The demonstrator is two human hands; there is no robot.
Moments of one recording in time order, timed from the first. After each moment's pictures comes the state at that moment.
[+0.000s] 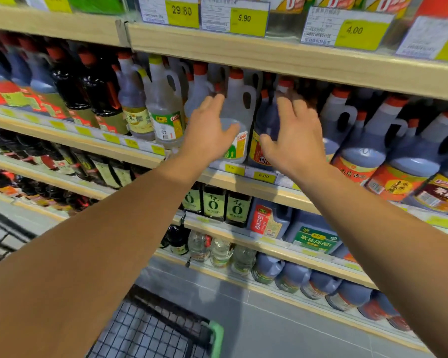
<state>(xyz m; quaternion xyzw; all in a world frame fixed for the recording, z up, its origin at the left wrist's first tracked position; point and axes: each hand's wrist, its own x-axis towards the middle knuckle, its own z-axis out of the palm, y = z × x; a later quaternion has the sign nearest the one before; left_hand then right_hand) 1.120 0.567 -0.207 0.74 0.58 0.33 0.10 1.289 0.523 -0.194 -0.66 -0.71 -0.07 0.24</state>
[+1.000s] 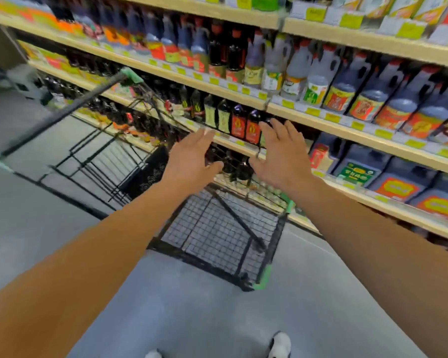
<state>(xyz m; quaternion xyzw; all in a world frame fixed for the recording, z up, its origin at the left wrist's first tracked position) 0.847 0.121 -0.151 0.72 0.67 0.16 0.07 1.057 0.149 -0.120 -0.59 -0.80 0.05 0.09</state>
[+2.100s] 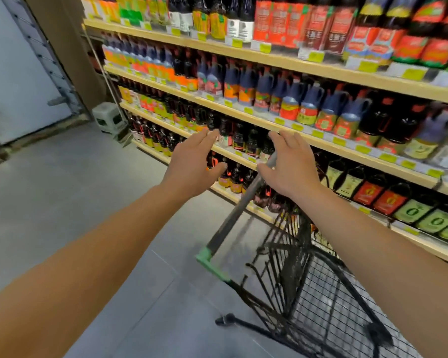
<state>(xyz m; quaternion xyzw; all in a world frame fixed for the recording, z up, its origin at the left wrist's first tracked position) 0.259 0.219 -0.073 0.69 0.69 0.23 0.01 0.475 0.282 -0.078 -0.54 -0.82 0.00 0.17</state>
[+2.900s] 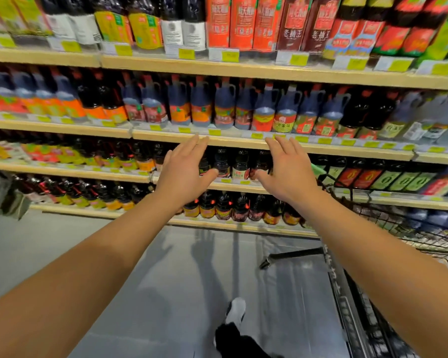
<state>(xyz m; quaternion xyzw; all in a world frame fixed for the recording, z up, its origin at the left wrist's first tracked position) 0.068 0.545 -0.119 0.84 0.51 0.18 0.05 0.302 0.488 -0.110 -0.73 -0.68 -0.04 0.12</state>
